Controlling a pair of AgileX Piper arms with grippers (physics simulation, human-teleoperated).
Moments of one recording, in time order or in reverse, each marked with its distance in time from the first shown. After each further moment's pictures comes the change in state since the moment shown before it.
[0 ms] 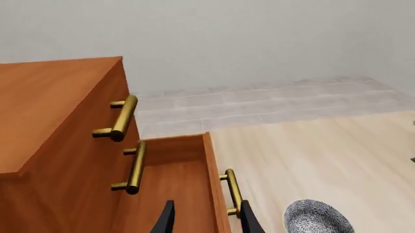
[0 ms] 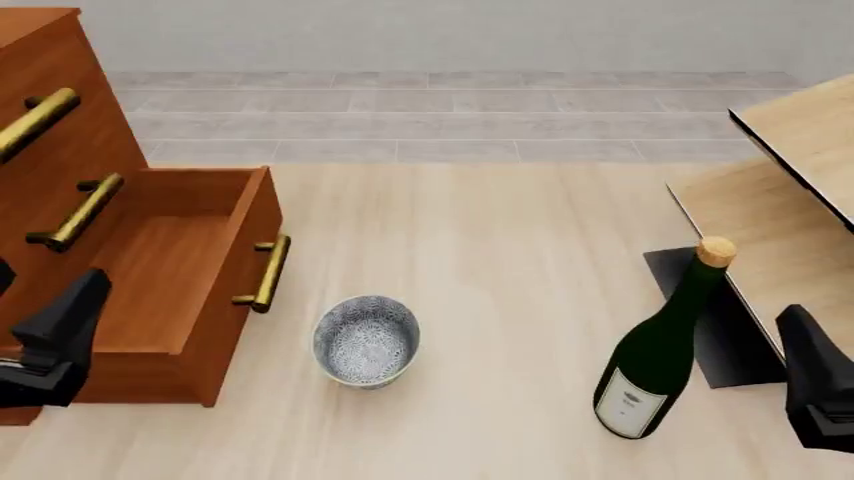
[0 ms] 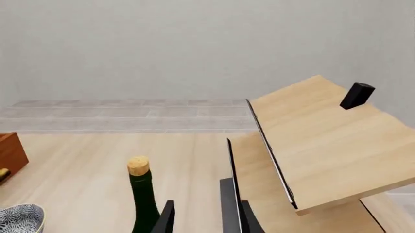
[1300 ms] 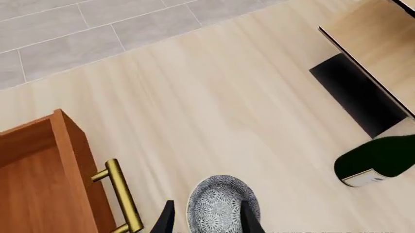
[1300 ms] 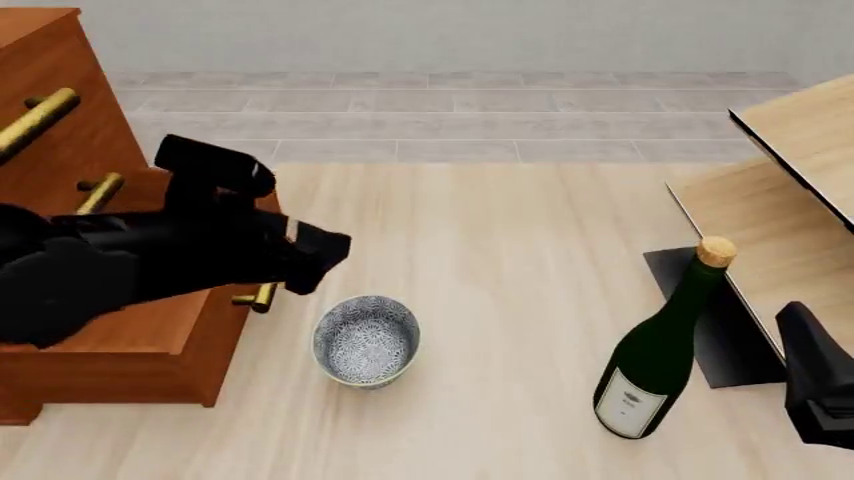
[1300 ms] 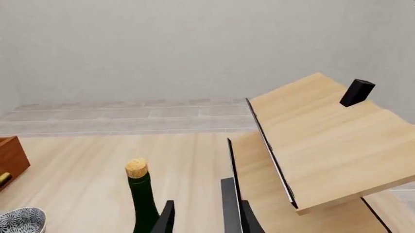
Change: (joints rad) left arm -0.449 0.915 -0.570 0.222 -0.140; right arm -0.005 0.022 0.002 -0.022 0.022
